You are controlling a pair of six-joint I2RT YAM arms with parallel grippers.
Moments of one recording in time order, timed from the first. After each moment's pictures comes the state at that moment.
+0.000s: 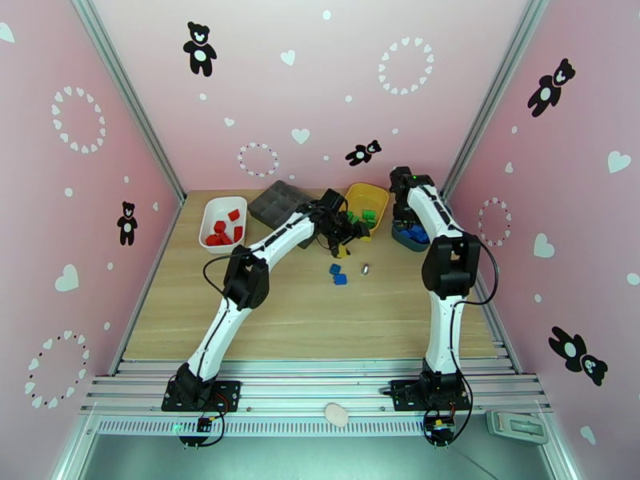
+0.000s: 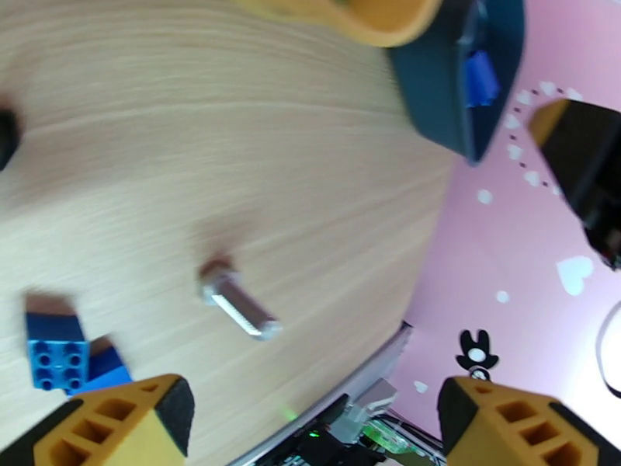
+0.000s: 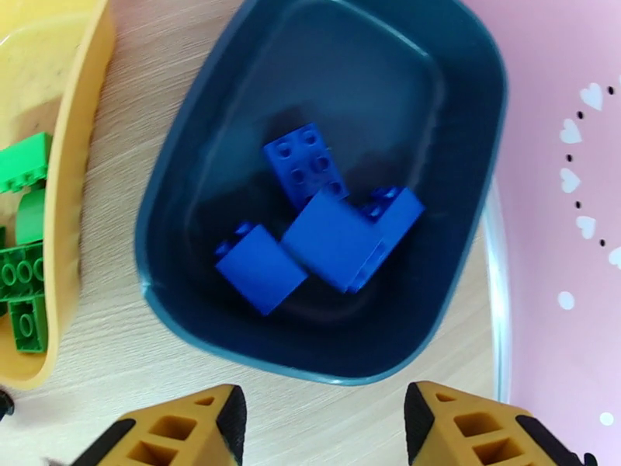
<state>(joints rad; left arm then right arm) -0.66 2.47 2.30 -0.85 0.63 -0.98 0.11 2.21 2.11 -1.23 0.40 0.28</state>
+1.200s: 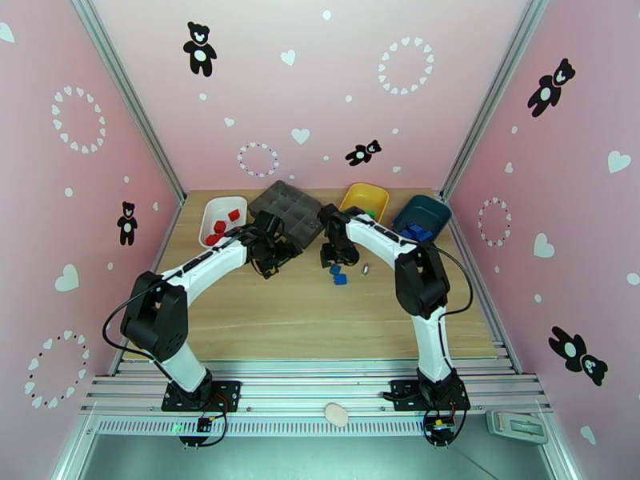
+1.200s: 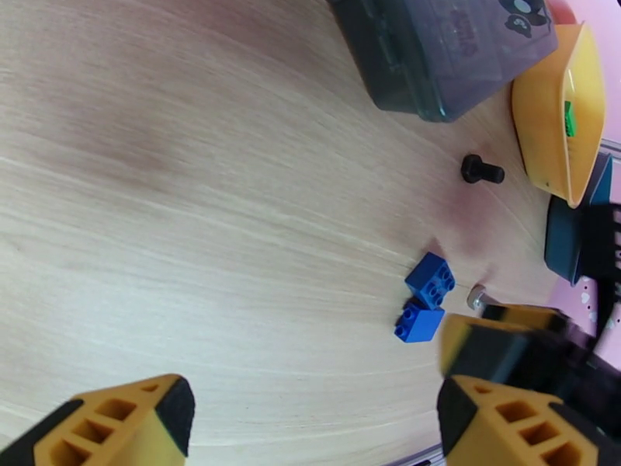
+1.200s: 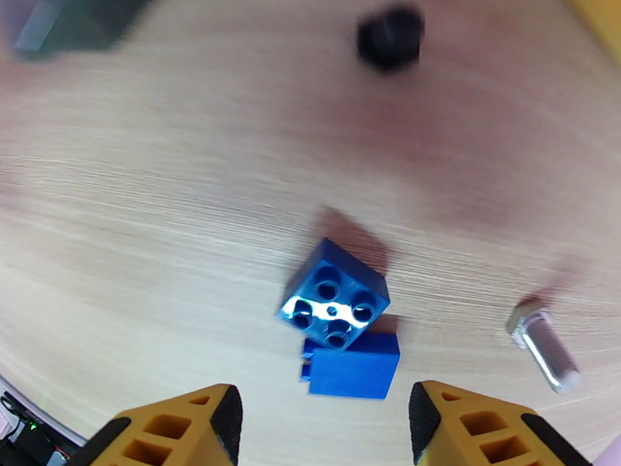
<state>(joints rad) -0.47 1.68 1.26 -0.66 0.23 -1.01 0.58 2.15 1.76 -1.12 -0.02 0.40</state>
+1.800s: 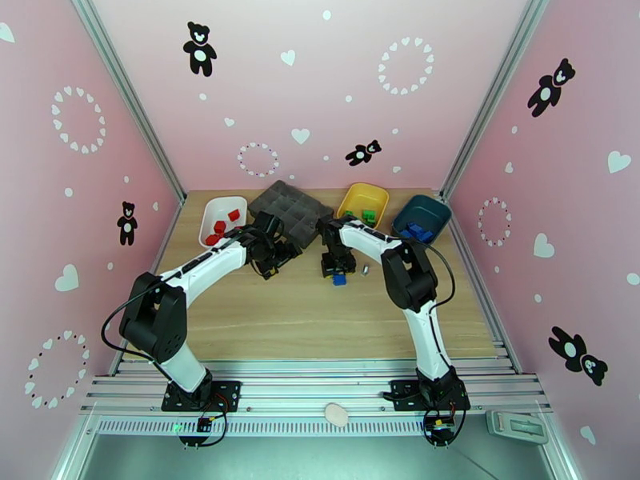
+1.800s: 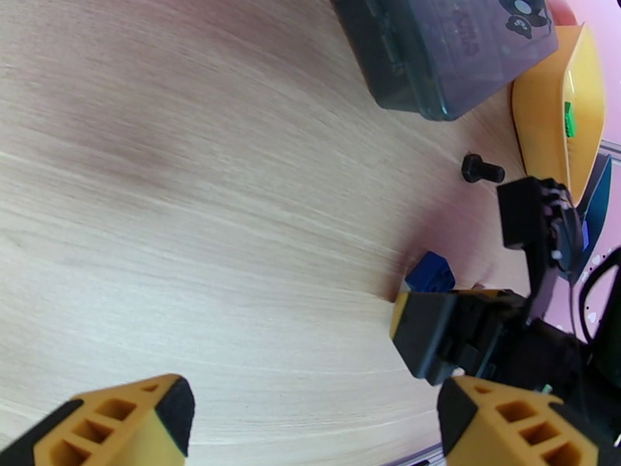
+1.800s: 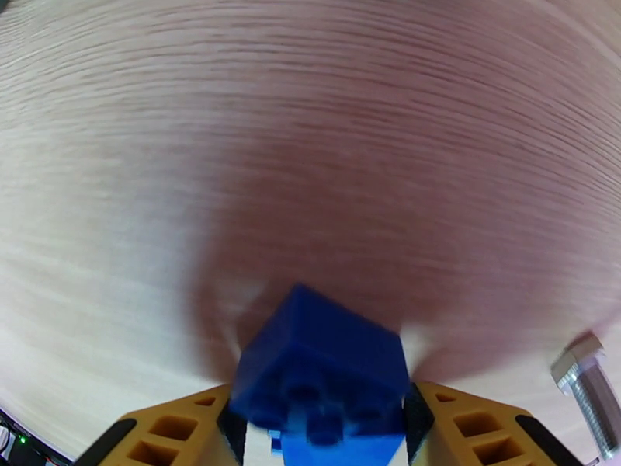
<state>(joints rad) -0.47 1.68 1.26 -0.66 0.23 -1.01 0.58 2.25 1.78 -1.11 -0.03 0.41</state>
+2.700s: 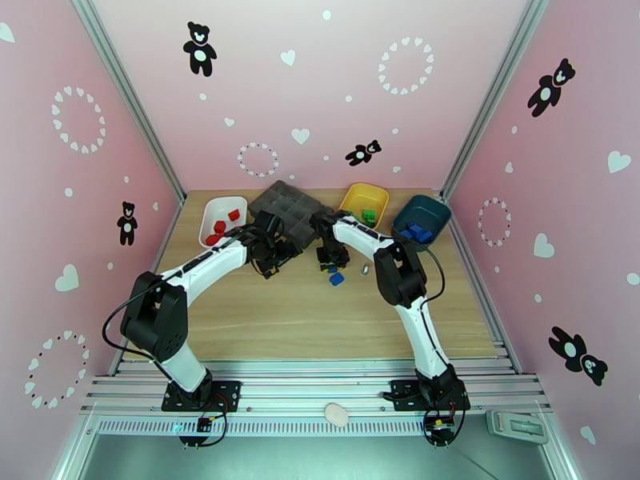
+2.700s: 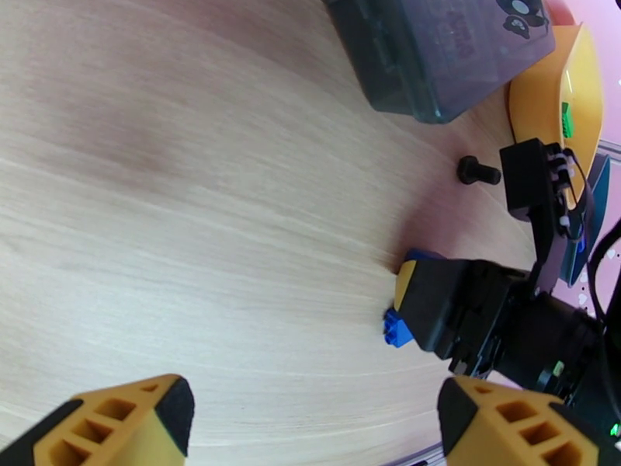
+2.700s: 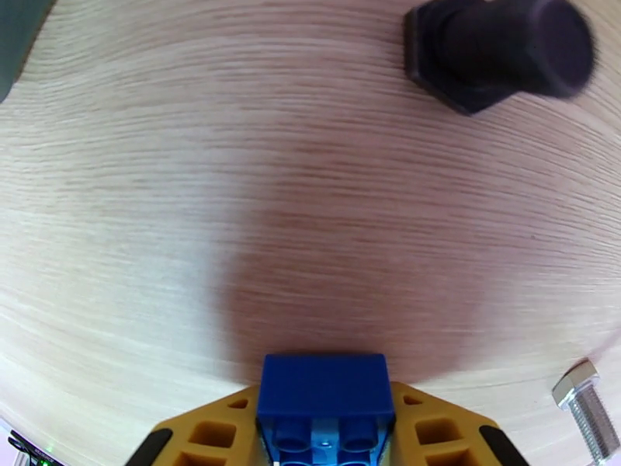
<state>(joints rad) -0.47 1.72 1.30 -0.66 0.24 -1.01 0.59 2.31 1.94 -1.16 0.00 0.46</state>
